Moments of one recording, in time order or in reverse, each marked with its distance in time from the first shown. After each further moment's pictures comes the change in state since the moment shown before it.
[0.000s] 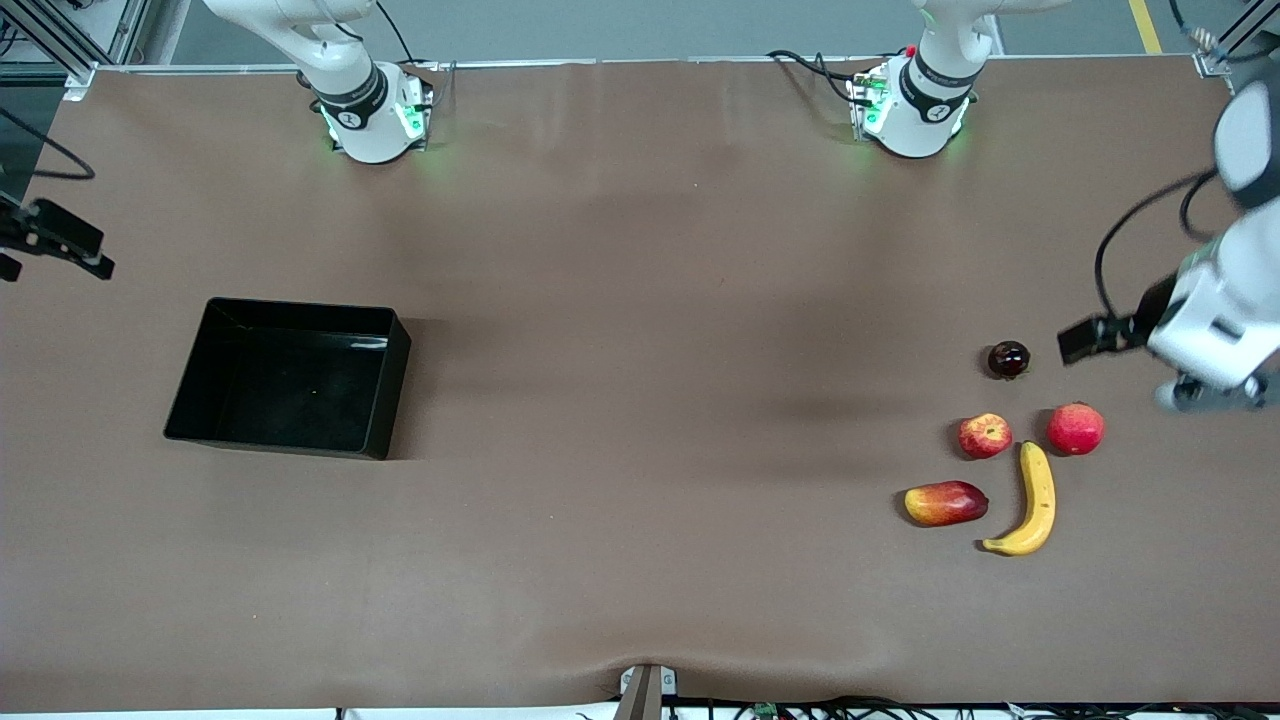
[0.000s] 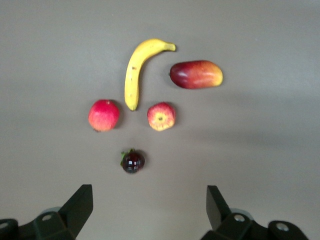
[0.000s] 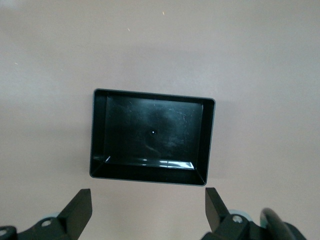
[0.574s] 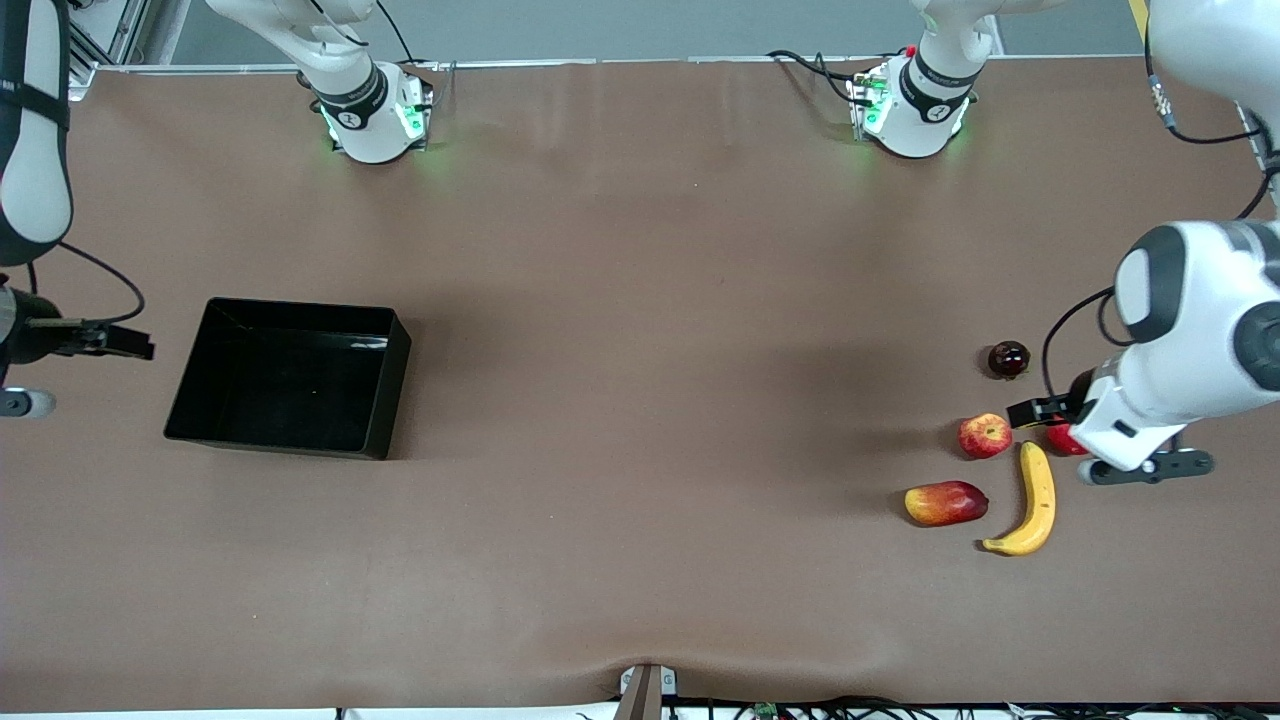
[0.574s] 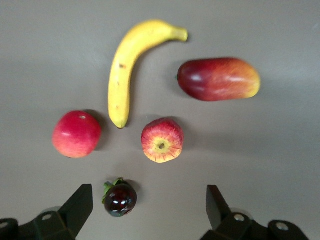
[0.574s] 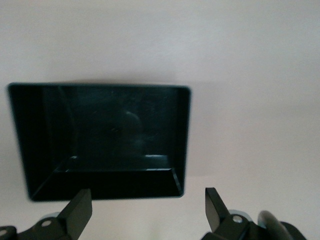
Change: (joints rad) left arm 0.044 0.141 0.002 -0.211 0.005 0.294 -0.033; right arm -0.082 0.250 -0.010 0.020 -0.084 0.102 -0.001
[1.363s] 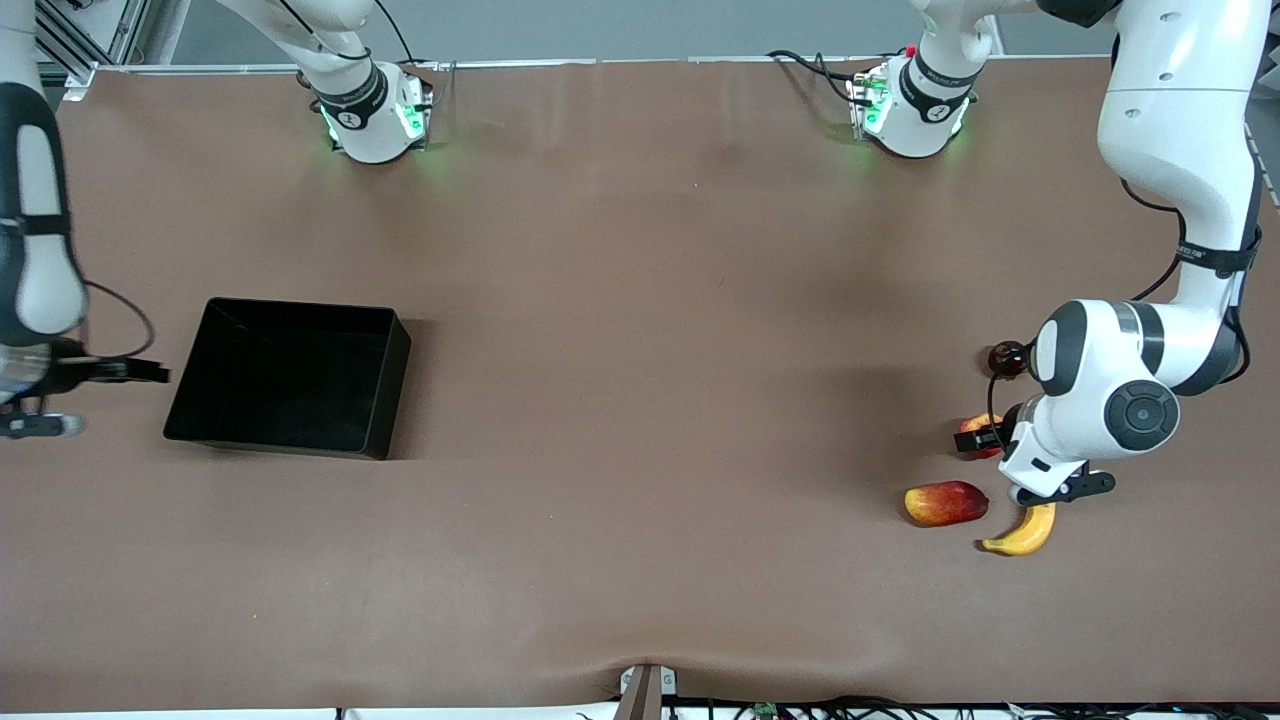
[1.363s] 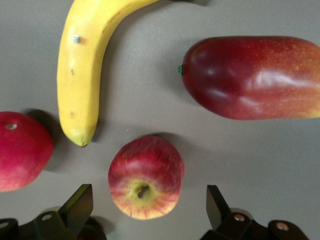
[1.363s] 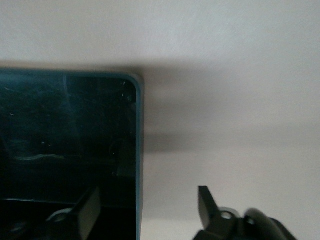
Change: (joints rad) left arm -0.002 0.197 -0.002 -0.018 0.037 0.166 -0.110; right arm -0.185 0.162 0.004 -0.272 0.112 0.366 -0.251
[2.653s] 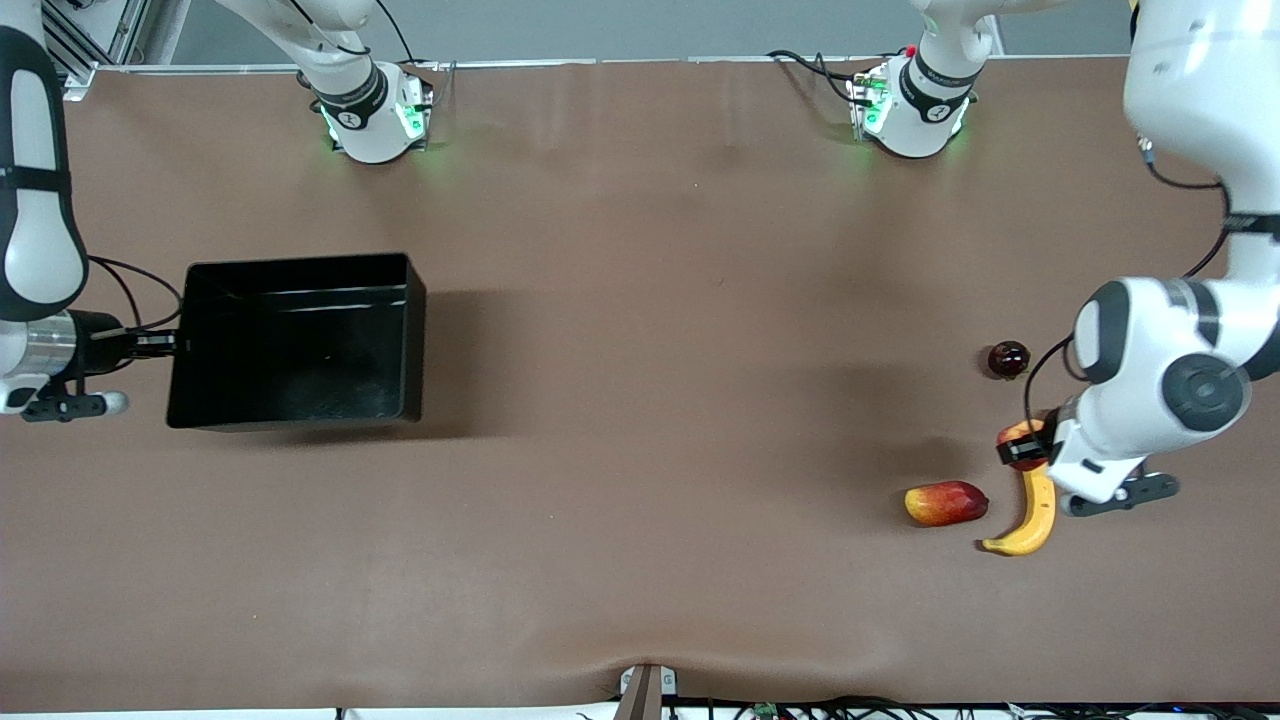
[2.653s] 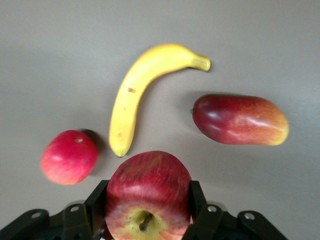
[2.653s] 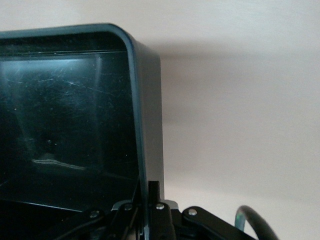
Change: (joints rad) left arm 0.009 -0.131 -0.003 0.067 0.034 -0.079 -0.042; right arm 0.042 -0.106 0.109 0.107 0.128 -0.364 0.007
